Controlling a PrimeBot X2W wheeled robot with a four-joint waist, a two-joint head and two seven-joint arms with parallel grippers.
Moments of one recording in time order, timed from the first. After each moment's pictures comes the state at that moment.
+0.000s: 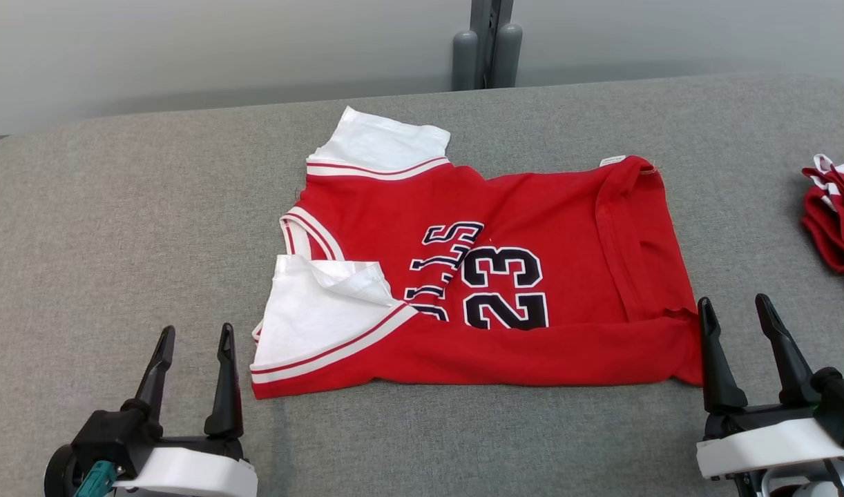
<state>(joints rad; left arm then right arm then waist) 0.02 0.26 -0.25 0.03 -0.44 0.21 -0.26 -0.03 -0.06 -0.03 0.08 0.19 0.13 -0.24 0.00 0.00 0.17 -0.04</state>
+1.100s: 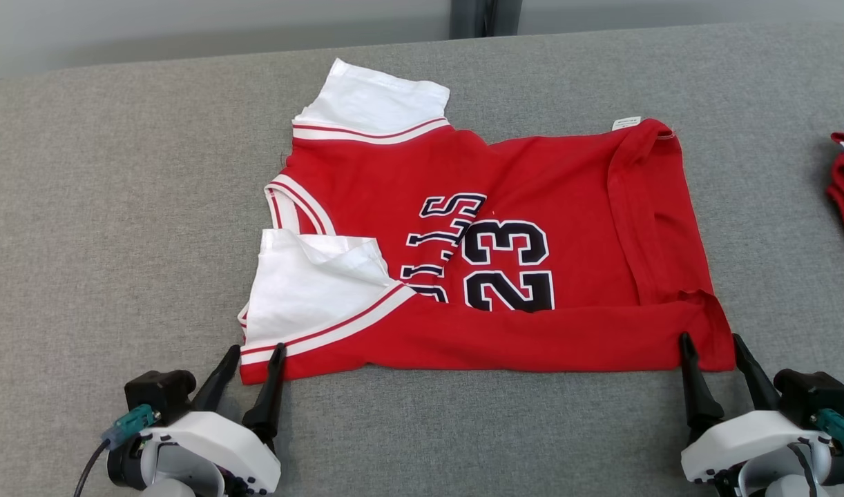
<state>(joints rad) -0.16 0.21 -0.32 0.41 -0.62 -0.01 -0.12 -0.15 -0.06 -0.03 0.46 0.23 0.13 -0.23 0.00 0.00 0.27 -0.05</state>
